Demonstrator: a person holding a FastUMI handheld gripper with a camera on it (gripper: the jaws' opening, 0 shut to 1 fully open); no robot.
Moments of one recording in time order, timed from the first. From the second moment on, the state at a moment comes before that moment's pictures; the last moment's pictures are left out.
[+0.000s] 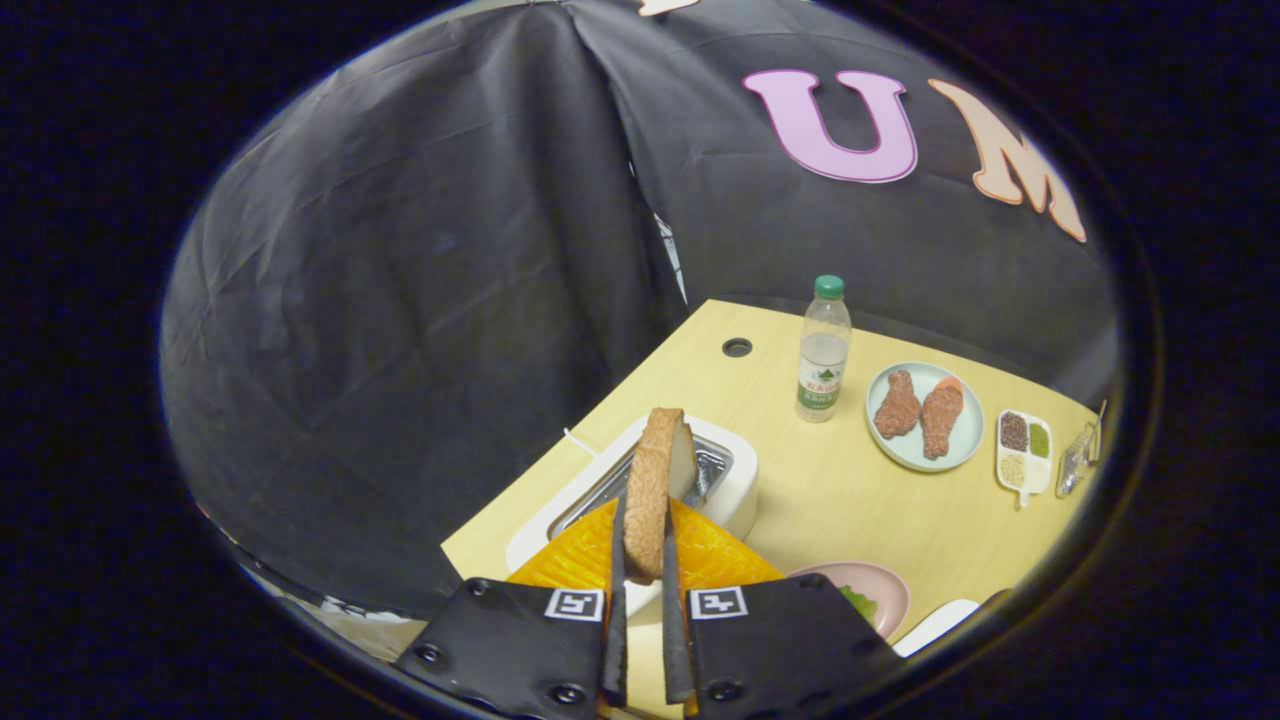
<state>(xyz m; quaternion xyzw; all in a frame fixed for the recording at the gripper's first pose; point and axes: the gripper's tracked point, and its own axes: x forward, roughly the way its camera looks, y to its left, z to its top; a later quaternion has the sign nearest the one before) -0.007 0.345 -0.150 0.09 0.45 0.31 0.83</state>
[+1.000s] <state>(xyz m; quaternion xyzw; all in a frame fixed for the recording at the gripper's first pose) -0.047 0.218 -0.205 0.18 0.48 0.21 0.83</state>
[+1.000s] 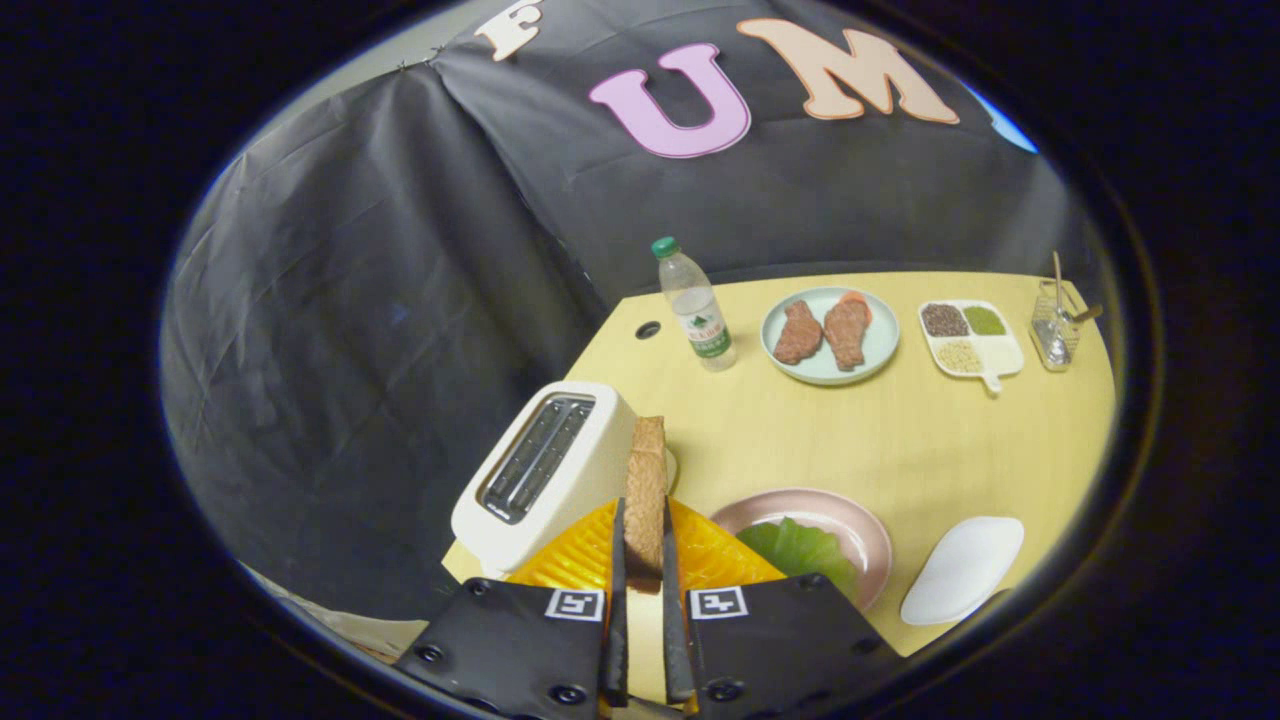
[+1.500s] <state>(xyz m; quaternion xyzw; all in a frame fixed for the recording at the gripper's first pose) -0.069 0.197 -0.272 0.24 0.50 0.17 0.82</state>
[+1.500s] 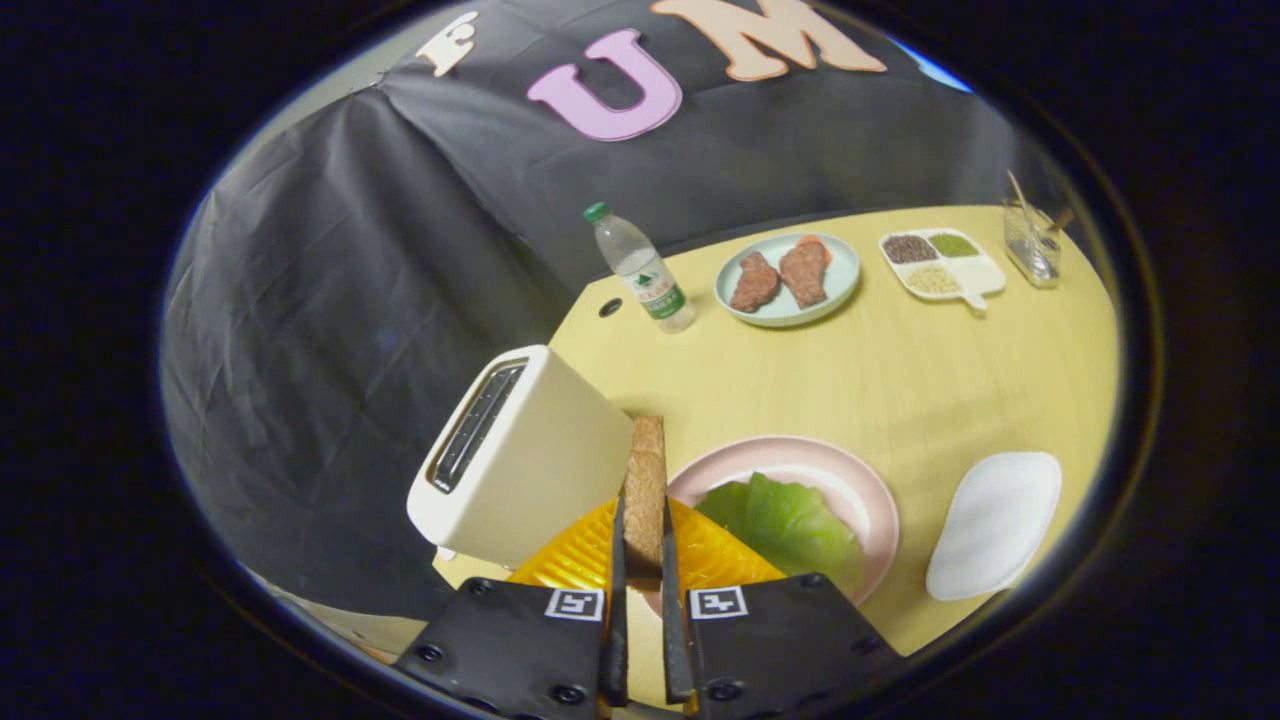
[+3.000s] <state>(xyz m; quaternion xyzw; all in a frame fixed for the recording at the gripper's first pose) -0.059 0.046 -0.242 0.10 0.38 0.11 0.91</state>
